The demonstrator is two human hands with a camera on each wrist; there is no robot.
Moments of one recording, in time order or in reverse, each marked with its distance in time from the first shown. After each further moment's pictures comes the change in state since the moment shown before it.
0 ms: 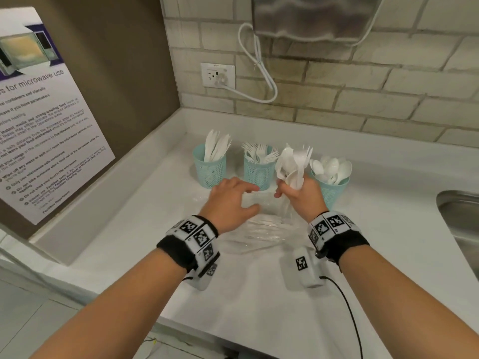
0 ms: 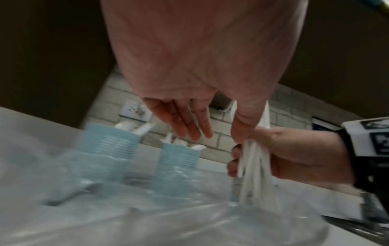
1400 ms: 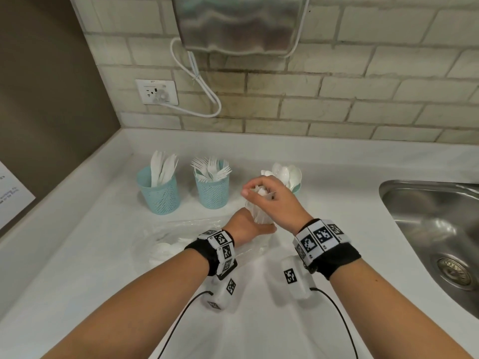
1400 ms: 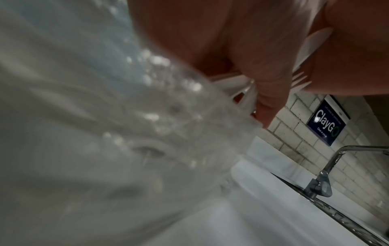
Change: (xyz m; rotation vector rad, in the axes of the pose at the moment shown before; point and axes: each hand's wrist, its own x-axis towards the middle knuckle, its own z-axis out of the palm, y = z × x) left_hand 0.065 0.073 0.090 -0.574 -0.344 -0.205; right_hand -0.005 -0.013 -0.050 0.008 -0.098 -0.071
